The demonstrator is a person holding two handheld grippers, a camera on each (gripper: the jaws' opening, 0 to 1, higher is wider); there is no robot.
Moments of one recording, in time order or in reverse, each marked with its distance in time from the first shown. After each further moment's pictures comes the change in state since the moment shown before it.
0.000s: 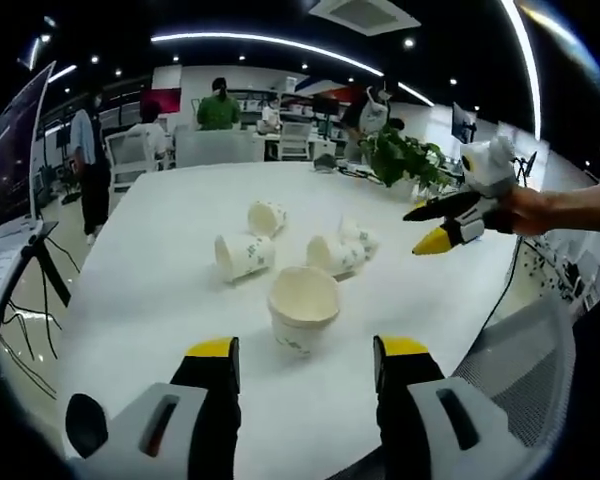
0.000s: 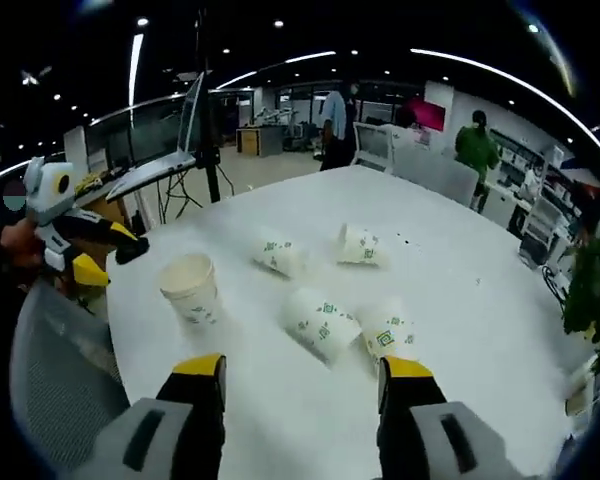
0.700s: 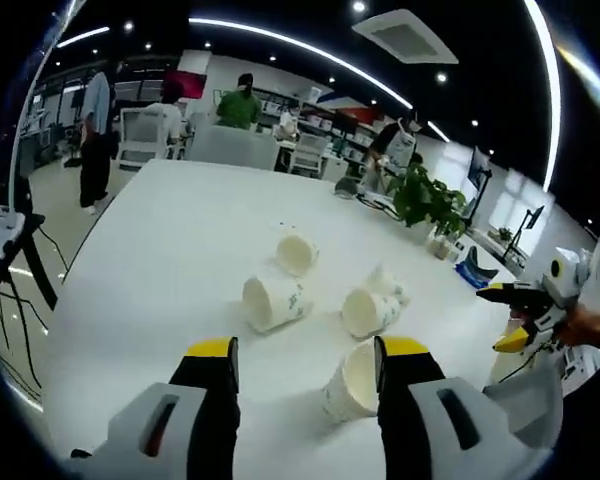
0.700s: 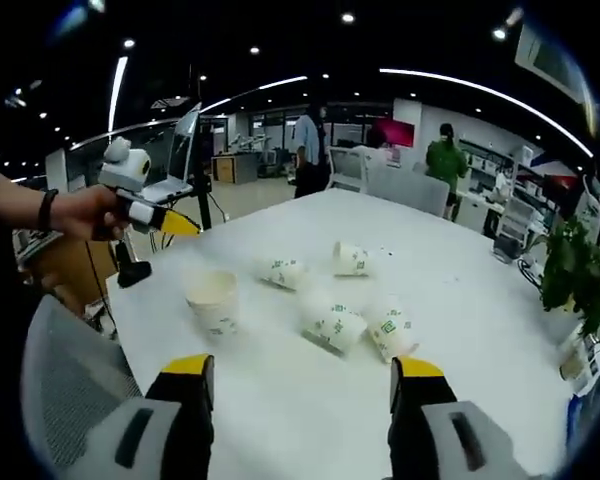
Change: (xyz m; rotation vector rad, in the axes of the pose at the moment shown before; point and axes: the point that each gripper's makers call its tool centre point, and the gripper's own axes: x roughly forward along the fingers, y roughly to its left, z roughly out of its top) left arm 0.051 0.074 0.065 -0.172 -0.041 -0.046; right arm -0.035 0.040 0.005 0.040 -0.101 -0.102
